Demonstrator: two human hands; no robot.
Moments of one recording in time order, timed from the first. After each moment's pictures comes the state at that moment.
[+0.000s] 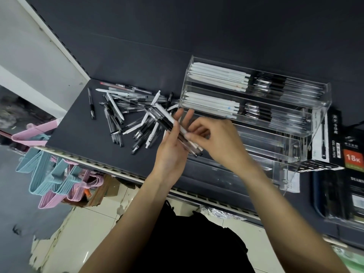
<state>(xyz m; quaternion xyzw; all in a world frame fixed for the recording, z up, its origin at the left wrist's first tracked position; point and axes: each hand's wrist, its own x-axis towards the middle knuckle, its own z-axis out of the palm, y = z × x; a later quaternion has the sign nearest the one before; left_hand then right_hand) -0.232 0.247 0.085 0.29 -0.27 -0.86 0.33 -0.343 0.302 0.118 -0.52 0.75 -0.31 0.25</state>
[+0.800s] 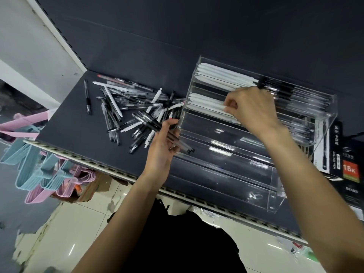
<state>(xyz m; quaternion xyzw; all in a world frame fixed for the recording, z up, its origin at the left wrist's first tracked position) -0.210 0.222 0.064 0.42 -0.39 -0.77 0.29 -0.432 0.258 0.115 -0.59 0.81 -0.06 0.01</state>
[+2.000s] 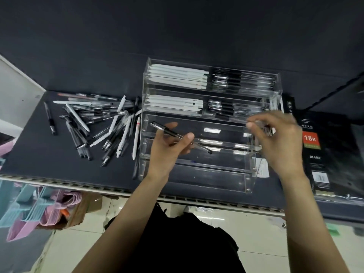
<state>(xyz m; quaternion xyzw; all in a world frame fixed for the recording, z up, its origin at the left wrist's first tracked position) -0.270 0.269 0.084 0.39 -0.49 -0.74 0.24 -0.444 0.417 0.110 -0.39 0.85 -0.35 -0.01</state>
